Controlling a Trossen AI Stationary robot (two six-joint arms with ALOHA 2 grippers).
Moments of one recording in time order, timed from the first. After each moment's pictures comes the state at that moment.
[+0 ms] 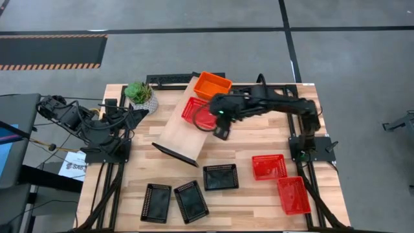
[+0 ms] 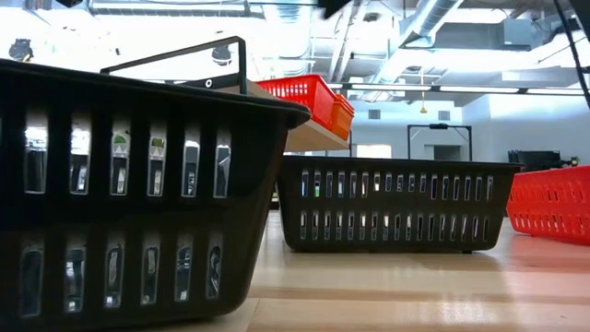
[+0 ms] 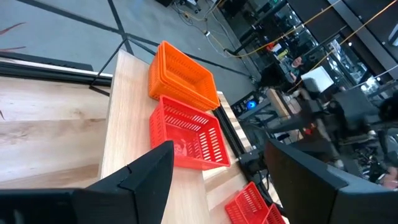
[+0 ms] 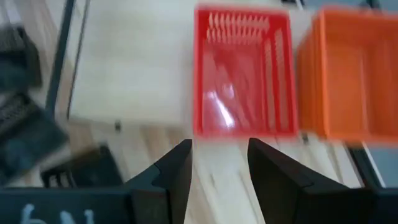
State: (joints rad) left arm -0.52 0.74 1.09 -0.96 -1.06 -1.41; right arm 0.02 1.92 2.33 -1.45 0.26 0.29
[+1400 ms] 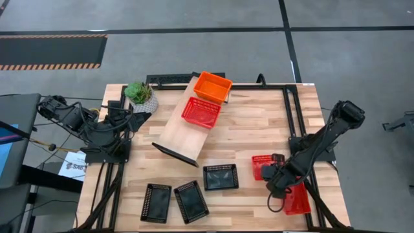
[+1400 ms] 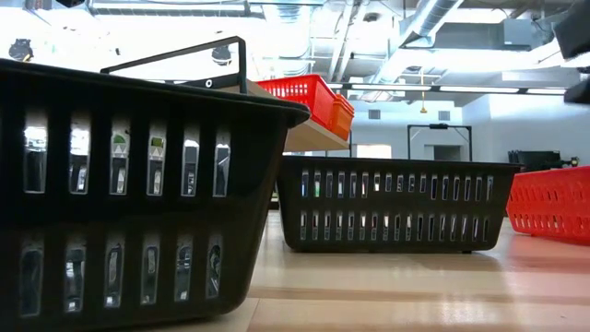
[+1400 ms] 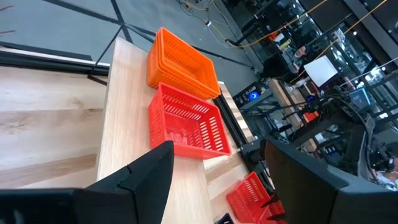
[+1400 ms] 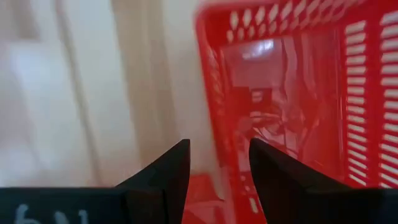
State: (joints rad) left arm -0.52 0.76 1.09 -0.96 -1.02 -1.42; right arm 0.74 1.37 0.83 -0.87 0.08 0.86
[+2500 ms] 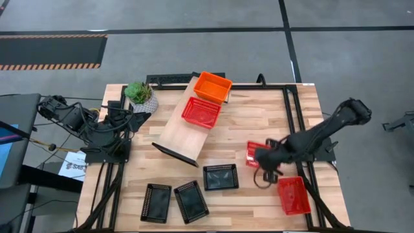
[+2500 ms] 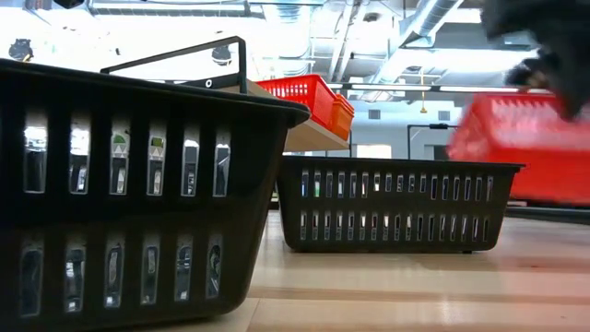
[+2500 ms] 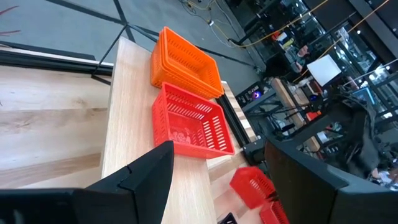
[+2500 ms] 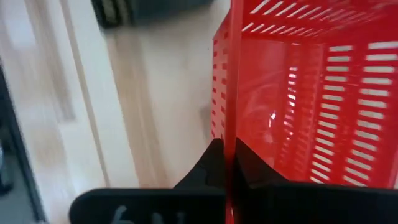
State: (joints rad) left arm -0.52 0.76 1.09 -0.98 -1.02 -1.44; right arm 0.46 1.24 0.93 -0.94 0.04 0.68
